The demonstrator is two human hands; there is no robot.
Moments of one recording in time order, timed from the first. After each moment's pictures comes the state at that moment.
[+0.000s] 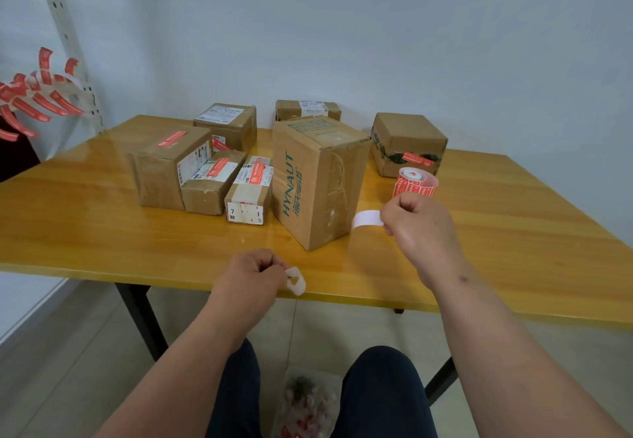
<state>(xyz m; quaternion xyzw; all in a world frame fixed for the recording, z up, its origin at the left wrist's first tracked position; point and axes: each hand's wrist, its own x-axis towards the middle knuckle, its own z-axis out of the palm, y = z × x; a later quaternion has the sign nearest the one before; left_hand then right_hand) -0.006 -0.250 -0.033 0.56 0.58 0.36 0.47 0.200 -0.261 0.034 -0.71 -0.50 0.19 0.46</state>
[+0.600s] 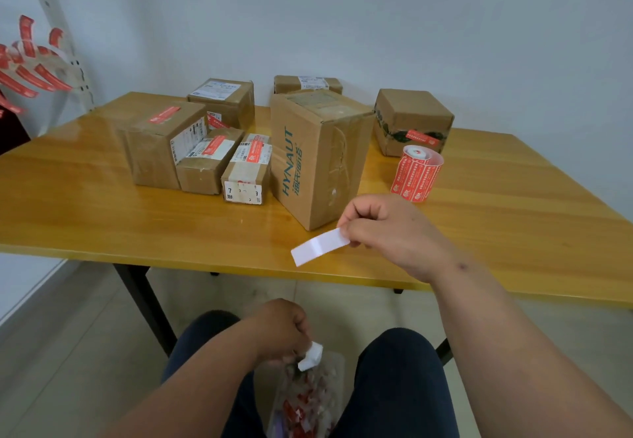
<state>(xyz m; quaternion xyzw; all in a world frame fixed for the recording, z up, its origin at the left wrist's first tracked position) 0.010 -0.251 -0.110 0.68 0.55 0.00 0.49 0.185 -0.267 0.023 -0.60 -0.66 0.31 0.32</state>
